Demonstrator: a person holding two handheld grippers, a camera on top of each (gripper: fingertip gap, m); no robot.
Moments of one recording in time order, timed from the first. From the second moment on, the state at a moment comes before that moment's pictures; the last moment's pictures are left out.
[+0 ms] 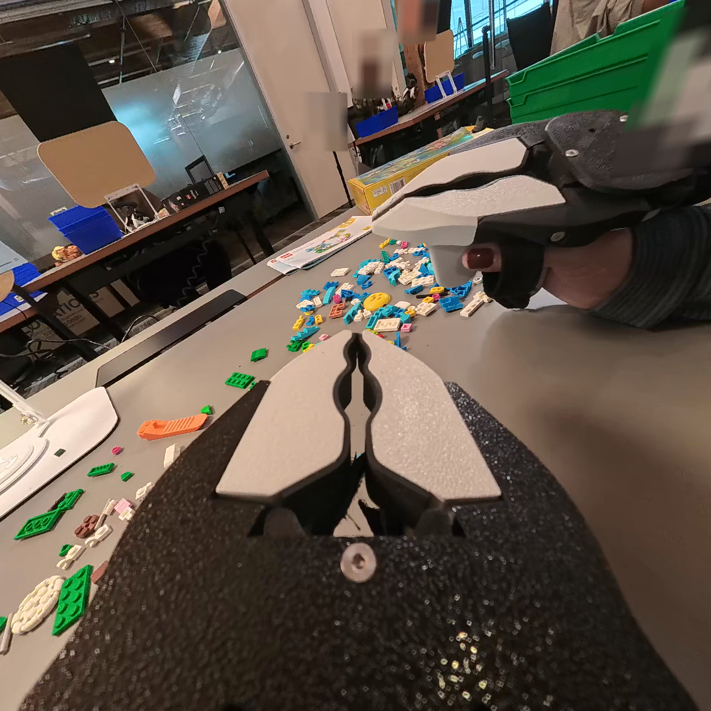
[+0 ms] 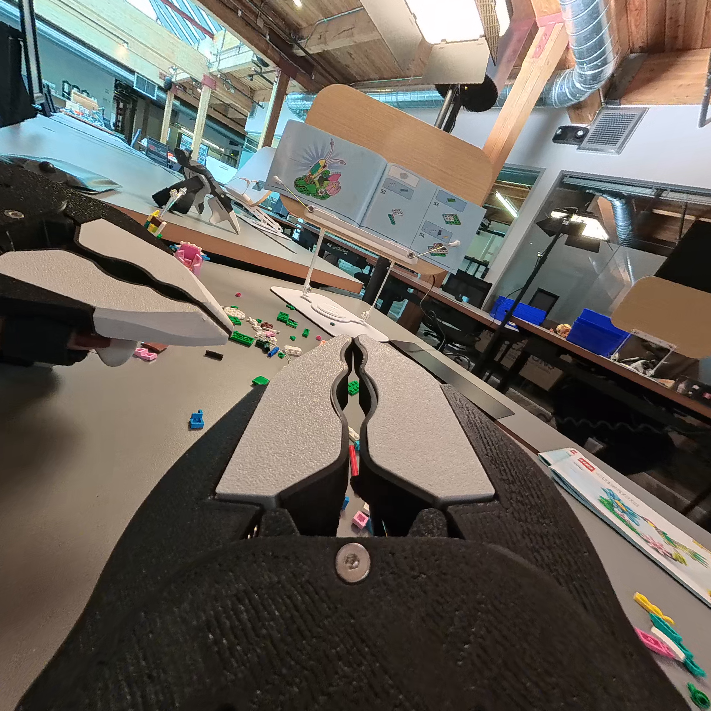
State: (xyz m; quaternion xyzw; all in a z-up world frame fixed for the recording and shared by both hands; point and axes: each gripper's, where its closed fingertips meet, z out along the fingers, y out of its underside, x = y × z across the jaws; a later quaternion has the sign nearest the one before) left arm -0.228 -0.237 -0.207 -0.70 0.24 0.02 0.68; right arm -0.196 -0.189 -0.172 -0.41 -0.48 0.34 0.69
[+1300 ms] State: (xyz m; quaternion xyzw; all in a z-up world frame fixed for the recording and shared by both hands) left arm -0.190 -0.245 -0.222 -0.64 0.39 0.15 0.64; right arm -0.188 -0.175 -0.169 -0.43 -0.46 0.33 0.70
